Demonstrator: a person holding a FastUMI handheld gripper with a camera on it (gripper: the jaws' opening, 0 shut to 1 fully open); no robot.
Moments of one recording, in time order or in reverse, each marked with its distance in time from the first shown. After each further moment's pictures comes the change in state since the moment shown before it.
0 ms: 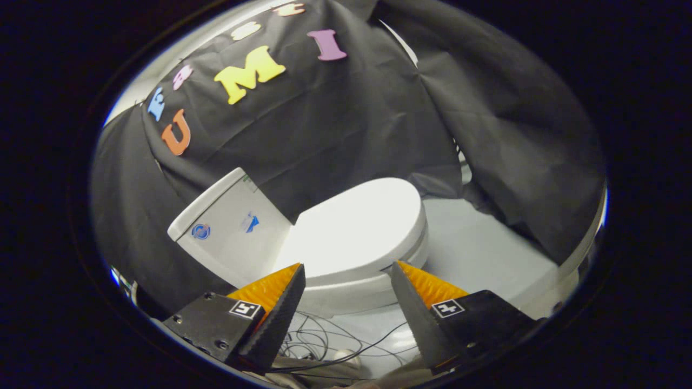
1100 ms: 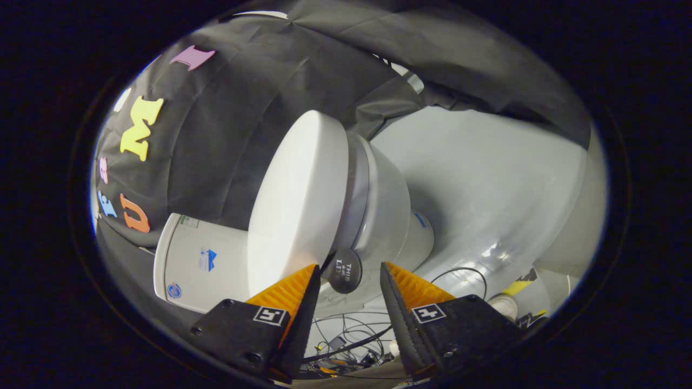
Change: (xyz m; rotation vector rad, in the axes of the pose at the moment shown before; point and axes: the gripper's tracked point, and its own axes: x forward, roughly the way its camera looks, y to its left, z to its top) arm 0.142 -0.094 -0.060 0.520 0.205 -0.002
